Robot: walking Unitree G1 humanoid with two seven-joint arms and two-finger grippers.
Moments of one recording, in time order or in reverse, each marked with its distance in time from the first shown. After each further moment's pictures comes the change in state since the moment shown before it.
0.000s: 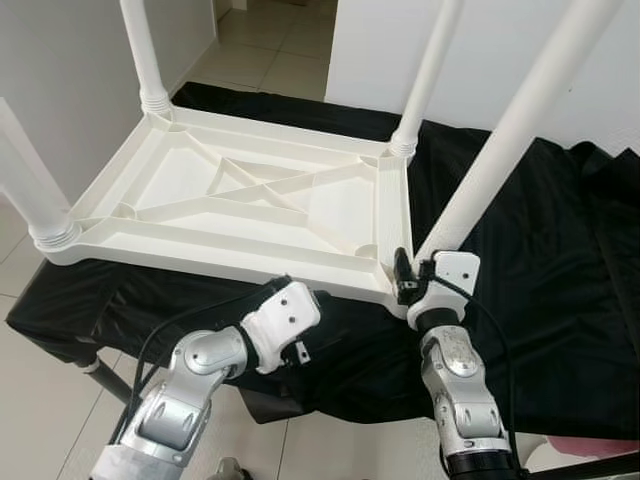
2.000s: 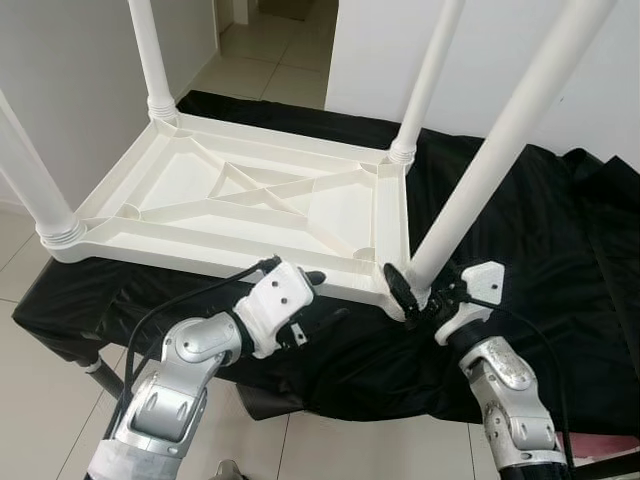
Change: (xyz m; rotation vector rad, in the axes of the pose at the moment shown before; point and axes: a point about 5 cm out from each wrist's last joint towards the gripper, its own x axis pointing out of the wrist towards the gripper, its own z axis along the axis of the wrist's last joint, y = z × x) left arm -0.005 0.011 0.016 -0.024 -0.048 0.062; right arm -0.010 -0.031 0.004 -0.020 -0.041 0.444
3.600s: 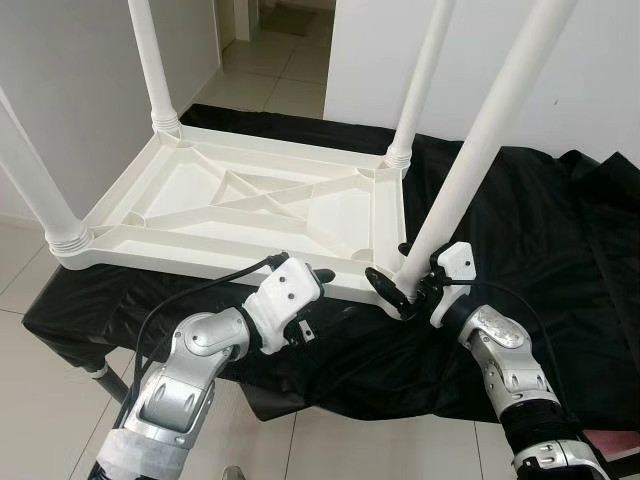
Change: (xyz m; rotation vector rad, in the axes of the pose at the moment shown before) left arm 0.009 0.001 0.003 -0.005 -0.024 -0.038; right arm 0.036 -0.016 -0.018 -0.090 0.101 0.290
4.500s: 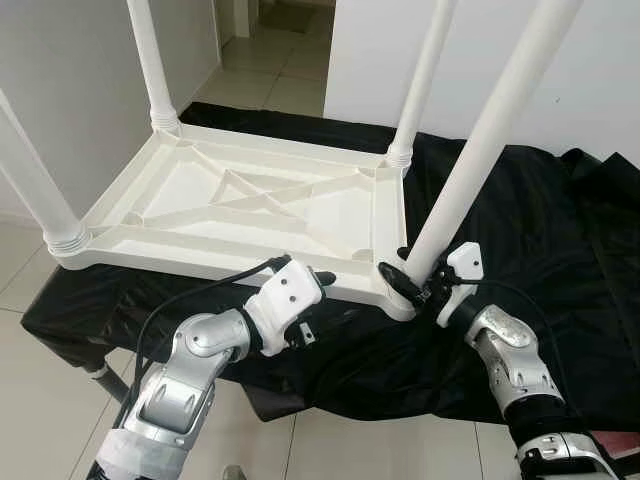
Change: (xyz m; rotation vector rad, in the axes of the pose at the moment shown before) left arm 0.001 -0.002 -0.001 0.004 0.007 -0.016; right arm -0.005 -0.010 -0.004 0.015 -0.009 0.002
